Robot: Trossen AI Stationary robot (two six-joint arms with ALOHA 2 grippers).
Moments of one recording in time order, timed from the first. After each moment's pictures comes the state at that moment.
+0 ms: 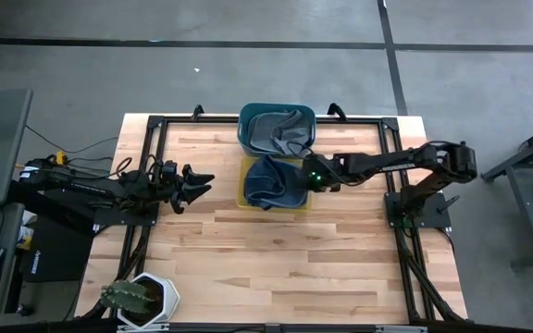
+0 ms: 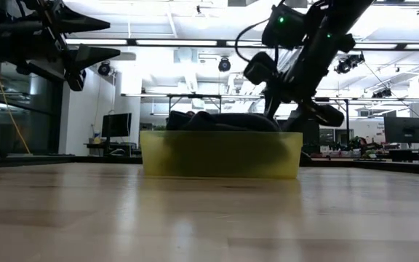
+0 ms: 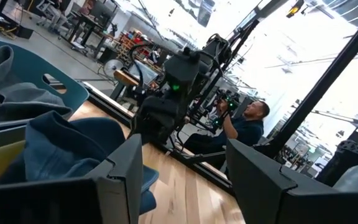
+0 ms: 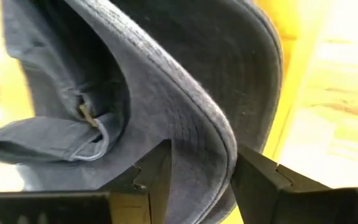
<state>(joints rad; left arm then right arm) -0.10 0.50 0.02 0.70 -0.23 -0.57 -0.16 1.53 0.87 -0.34 0.00 1.30</state>
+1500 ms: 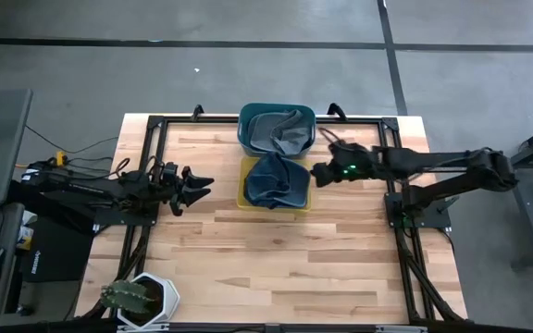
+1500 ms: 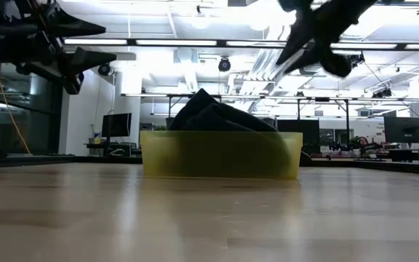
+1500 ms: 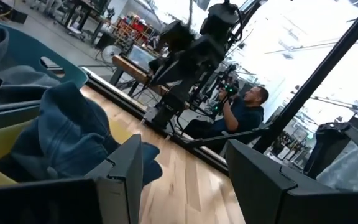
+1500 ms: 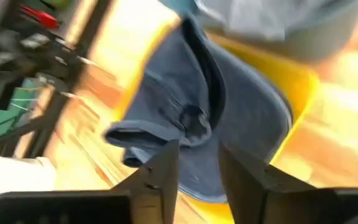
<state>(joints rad) -0.11 0.42 0.02 0.56 -0.19 -0.58 -0.12 1.15 0.88 -0.45 0.13 1.02</state>
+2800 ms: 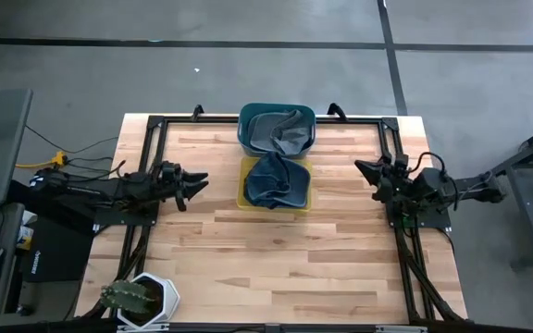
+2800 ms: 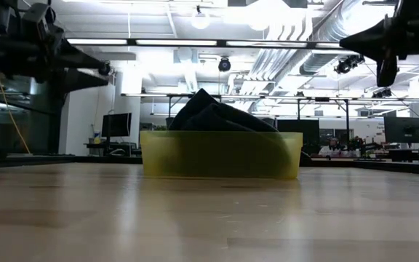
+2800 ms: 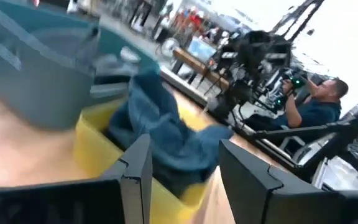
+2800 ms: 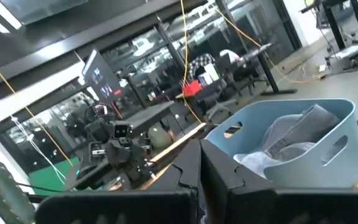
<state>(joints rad) -0.11 0.20 0.02 0.15 -0.40 -0.58 0.15 0.05 0.14 0.09 0.60 0.44</state>
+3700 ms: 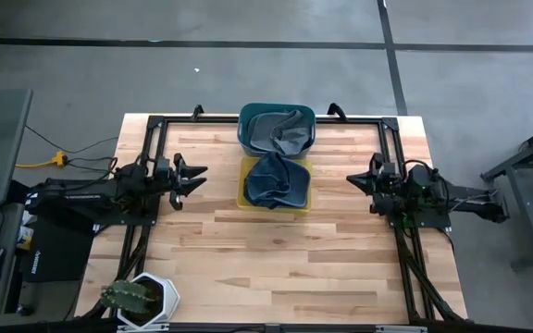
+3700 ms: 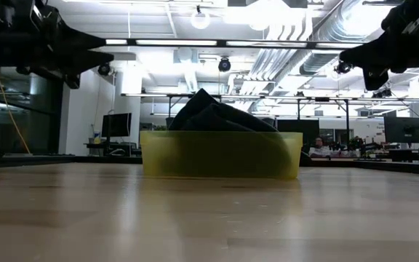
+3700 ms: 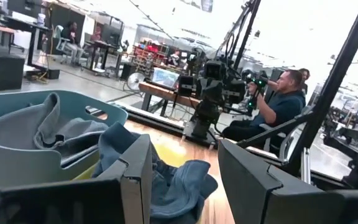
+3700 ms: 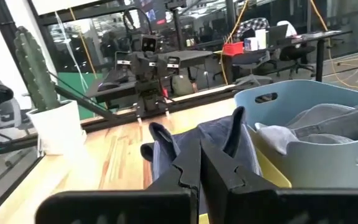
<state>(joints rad) 0.12 0.19 0.02 0.34 -0.04 -0.29 -0.10 0.00 0.12 -0.09 0.07 0.20</state>
